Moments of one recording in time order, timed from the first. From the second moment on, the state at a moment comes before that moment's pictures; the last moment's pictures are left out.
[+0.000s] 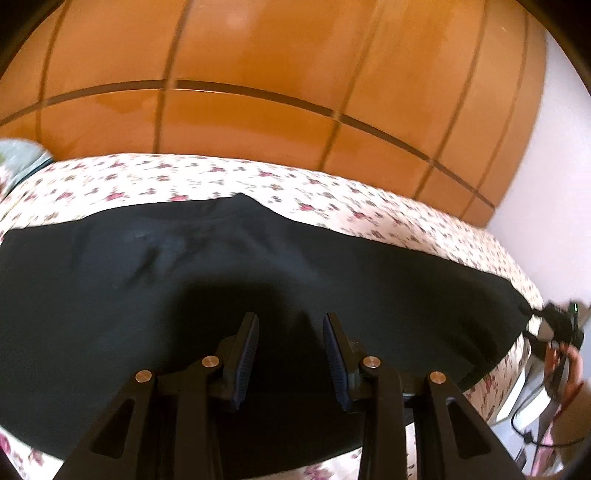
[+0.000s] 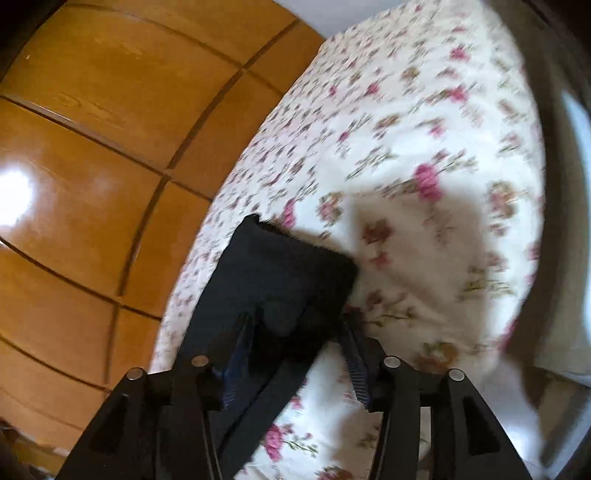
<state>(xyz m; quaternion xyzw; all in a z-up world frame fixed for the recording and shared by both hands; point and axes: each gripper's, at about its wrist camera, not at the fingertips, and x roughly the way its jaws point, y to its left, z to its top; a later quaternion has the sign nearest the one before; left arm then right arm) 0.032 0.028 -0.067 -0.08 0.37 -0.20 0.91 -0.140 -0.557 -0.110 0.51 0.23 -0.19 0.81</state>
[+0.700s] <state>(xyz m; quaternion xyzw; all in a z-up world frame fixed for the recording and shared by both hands) 0.028 0.007 -0.083 -0.04 0.42 -0.22 0.88 -0.120 -0.555 -0.095 0.44 0.25 -0.27 0.82</state>
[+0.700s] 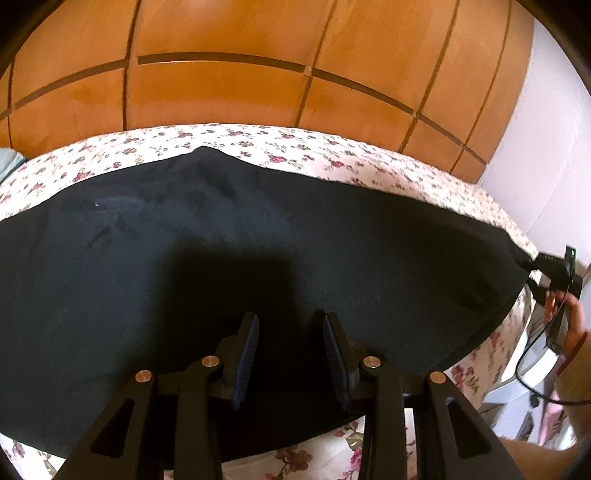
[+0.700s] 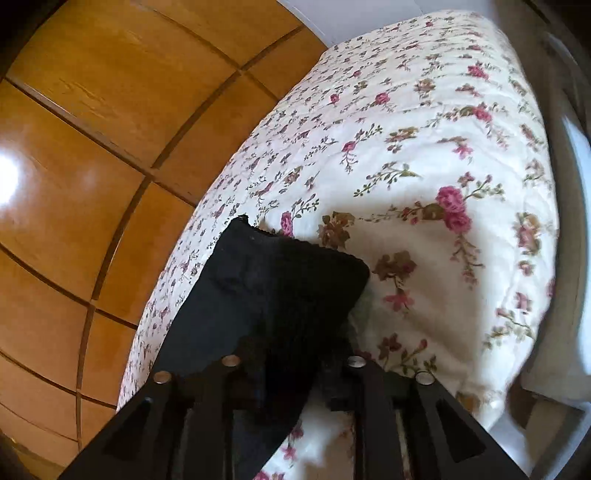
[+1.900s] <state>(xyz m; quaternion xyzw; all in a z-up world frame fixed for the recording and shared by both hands) 0.104 0.075 -0.107 -0.20 0.39 -0.18 0.88 0.243 -0.113 -0.126 0.18 0.51 0.32 0.78</state>
